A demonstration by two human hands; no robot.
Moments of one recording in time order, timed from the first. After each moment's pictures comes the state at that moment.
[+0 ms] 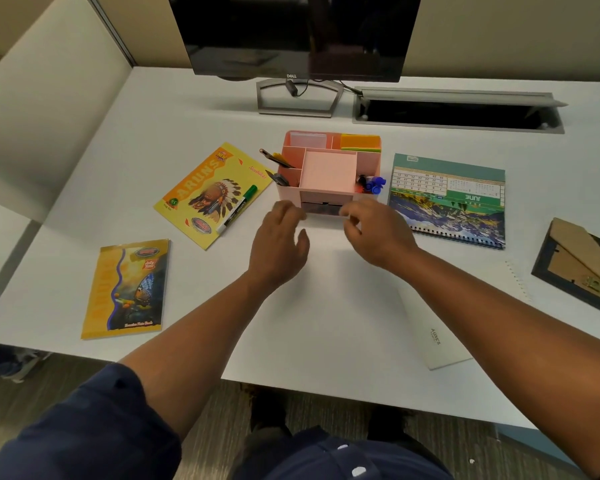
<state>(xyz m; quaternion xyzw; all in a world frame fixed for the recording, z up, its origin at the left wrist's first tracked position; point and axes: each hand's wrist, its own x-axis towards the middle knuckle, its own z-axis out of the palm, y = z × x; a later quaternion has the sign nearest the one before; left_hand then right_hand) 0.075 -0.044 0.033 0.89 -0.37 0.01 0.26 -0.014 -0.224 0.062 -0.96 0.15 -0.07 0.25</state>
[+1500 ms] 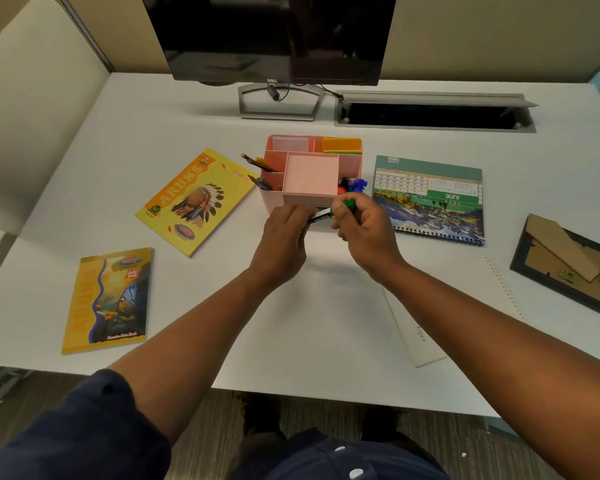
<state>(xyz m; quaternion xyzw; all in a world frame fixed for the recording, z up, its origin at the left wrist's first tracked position) 0.070 -0.071 0.036 0.85 -0.43 0.00 0.31 -0.029 -0.208 0.073 -0.76 0.24 -0.18 0.57</state>
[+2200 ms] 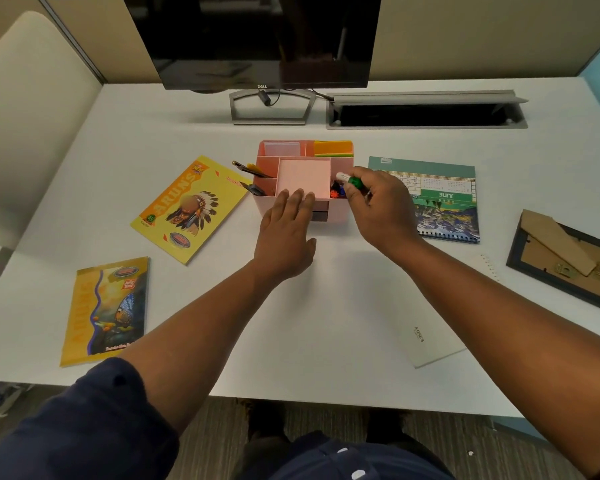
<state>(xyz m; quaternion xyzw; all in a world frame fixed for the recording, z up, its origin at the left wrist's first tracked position) 0.074 -0.098 0.043 0.91 -0.39 -0.07 0.08 -0.019 -0.253 0.088 -0.89 0.23 -0.27 0.29</state>
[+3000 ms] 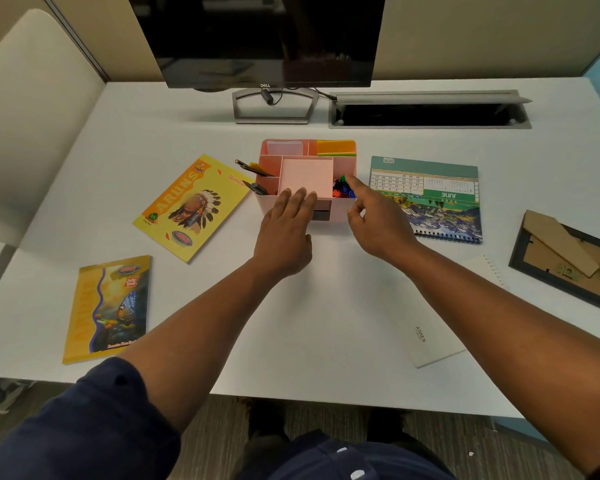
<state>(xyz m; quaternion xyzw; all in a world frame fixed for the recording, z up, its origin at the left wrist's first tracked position) 0.076 -0.095 0.046 0.91 -0.40 -0.07 0.10 -0.019 -0.253 0.063 -0.92 0.26 -0.09 0.29</state>
